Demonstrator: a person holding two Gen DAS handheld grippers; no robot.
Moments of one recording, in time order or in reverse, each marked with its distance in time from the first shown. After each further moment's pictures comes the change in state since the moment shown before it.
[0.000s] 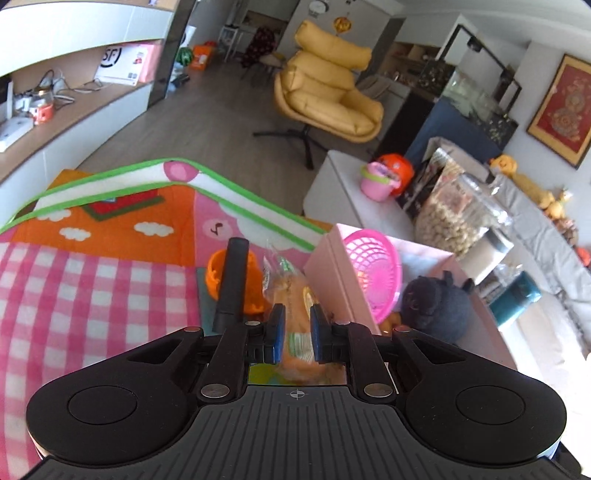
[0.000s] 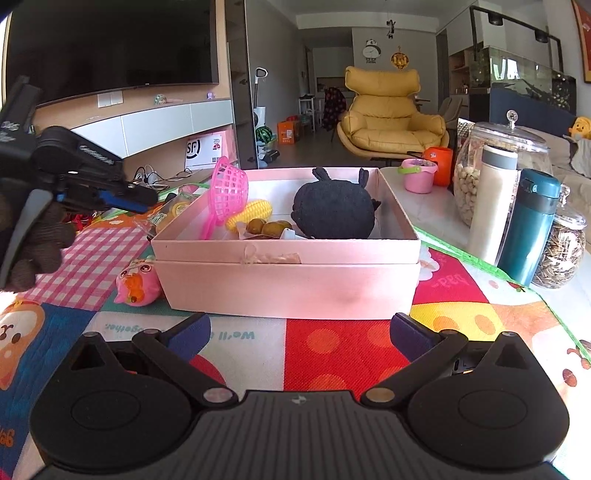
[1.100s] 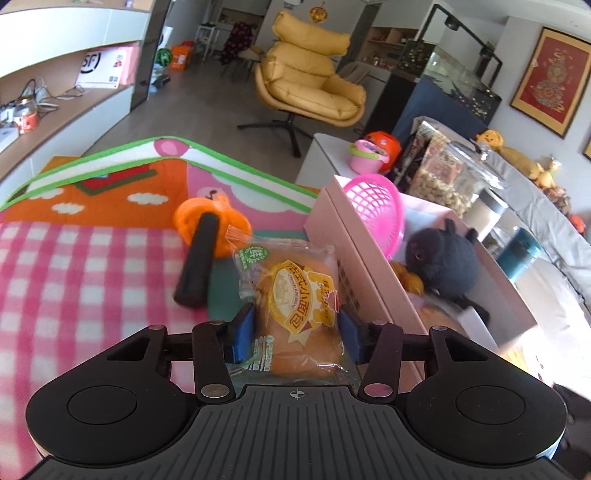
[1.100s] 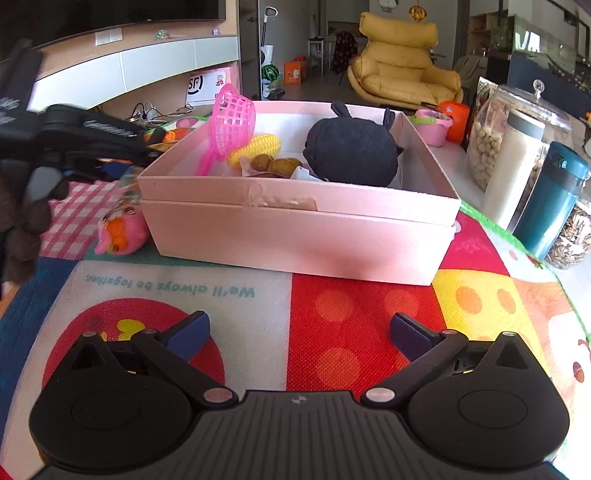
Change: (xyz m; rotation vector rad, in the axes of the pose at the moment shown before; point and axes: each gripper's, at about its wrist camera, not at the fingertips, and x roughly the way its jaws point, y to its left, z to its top) left arm -0.021 0.009 -0.048 0.076 0.006 -0.046; right arm 0.031 0.008 0.001 -0.053 0.209 -0.005
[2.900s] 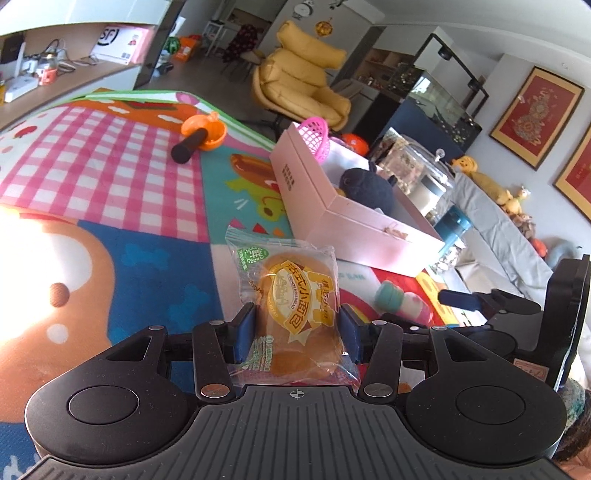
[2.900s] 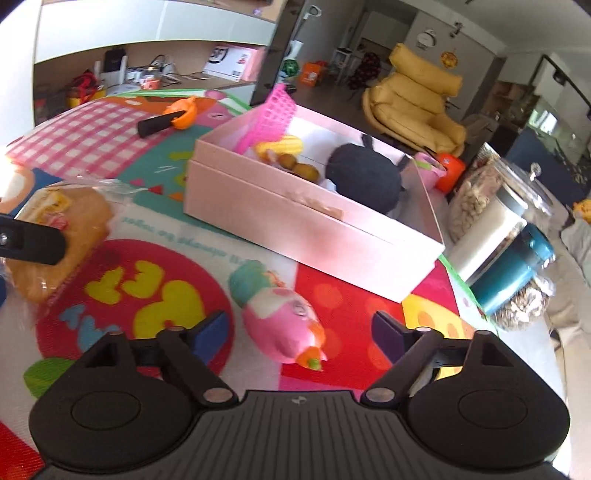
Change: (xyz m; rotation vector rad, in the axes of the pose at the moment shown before) left arm -0.092 -0.021 -0.115 -0.136 -0.028 -0.093; right arm -0.033 0.033 -0.008 -0.258 0.006 -0.161
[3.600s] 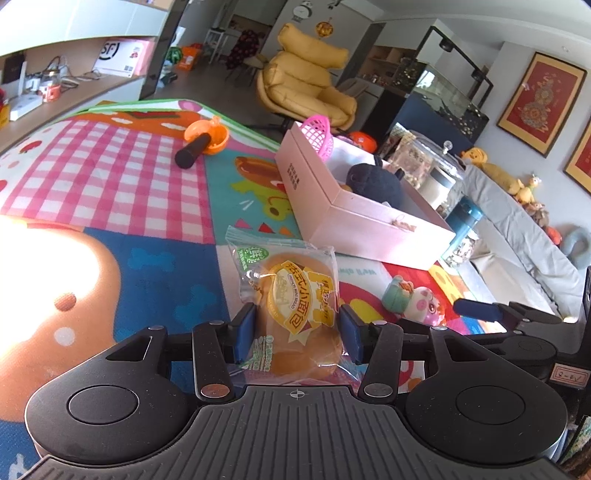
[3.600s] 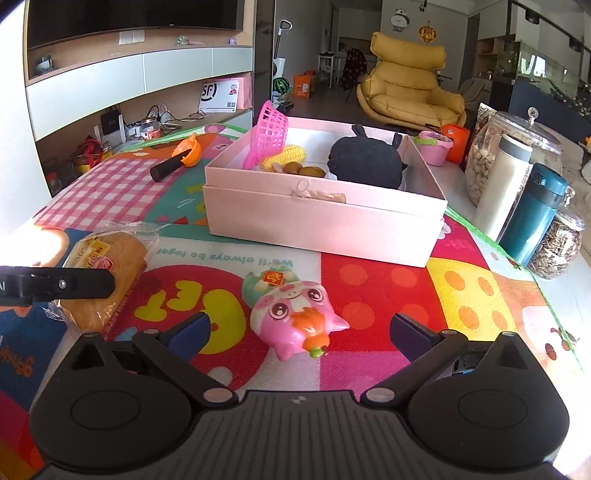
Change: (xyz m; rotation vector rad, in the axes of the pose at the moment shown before) left arm -0.001 -0.010 -0.006 0.057 -0.015 0.055; right arm -0.019 -0.002 -0.016 0.181 -0.068 0.142
